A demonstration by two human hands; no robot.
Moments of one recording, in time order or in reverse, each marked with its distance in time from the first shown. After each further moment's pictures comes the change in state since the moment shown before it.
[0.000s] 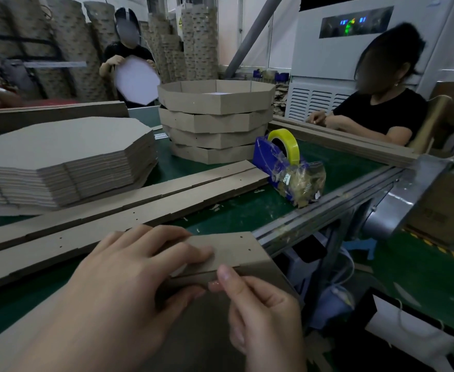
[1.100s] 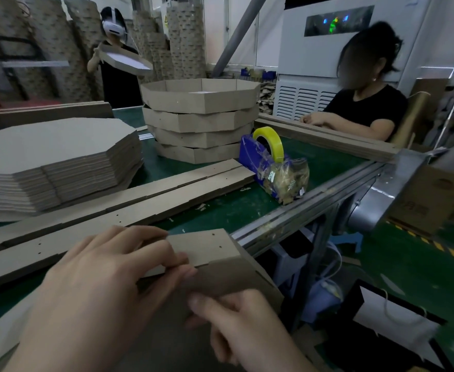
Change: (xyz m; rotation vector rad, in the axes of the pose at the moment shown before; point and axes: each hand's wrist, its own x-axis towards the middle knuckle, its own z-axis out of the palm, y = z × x) left_hand 0.003 0.004 0.008 -0.071 0.120 -0.123; right_hand 0.014 -0.001 -0.031 -0.508 -0.284 0.160
